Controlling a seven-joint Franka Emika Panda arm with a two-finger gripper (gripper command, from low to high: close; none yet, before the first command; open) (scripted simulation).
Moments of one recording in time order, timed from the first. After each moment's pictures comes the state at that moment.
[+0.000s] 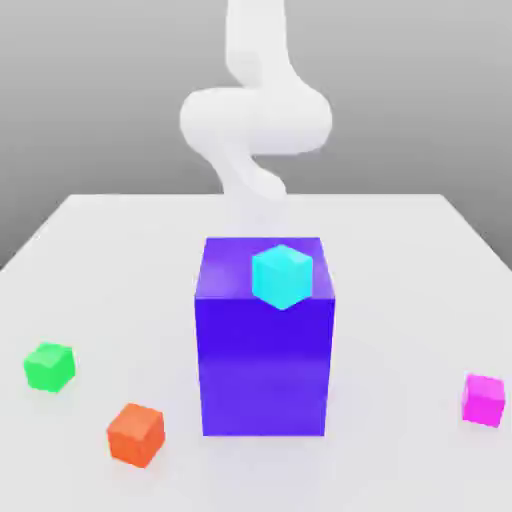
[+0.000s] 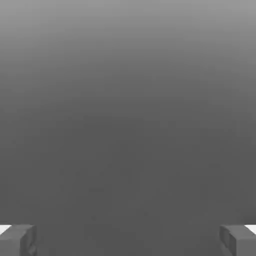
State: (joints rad) arm 0.06 -0.71 0.00 -2.32 0.03 2.34 0.74
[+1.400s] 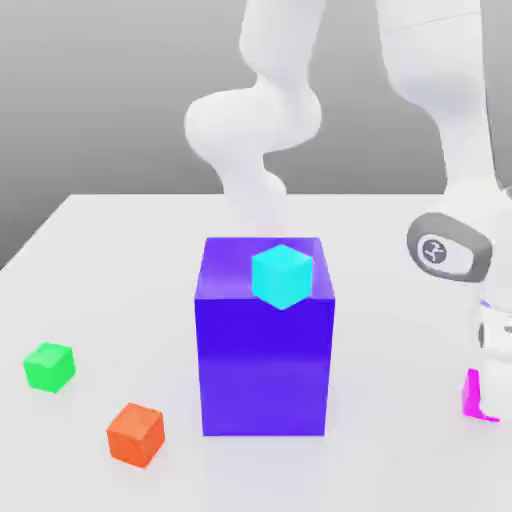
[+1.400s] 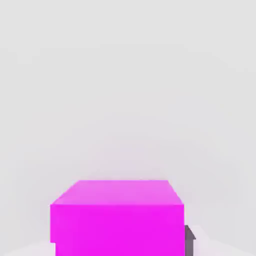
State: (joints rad) arm 0.60 0.29 0.14 -2.51 -0.12 2.79 0.39
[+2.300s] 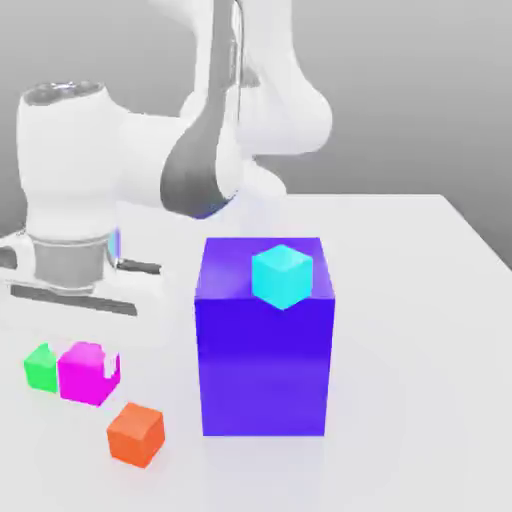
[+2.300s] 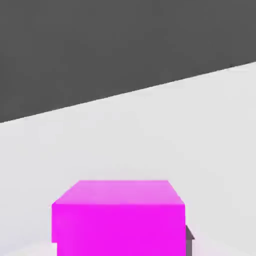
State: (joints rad) arm -0.18 -0.01 -0.37 -2.56 0.02 2.68 0.67
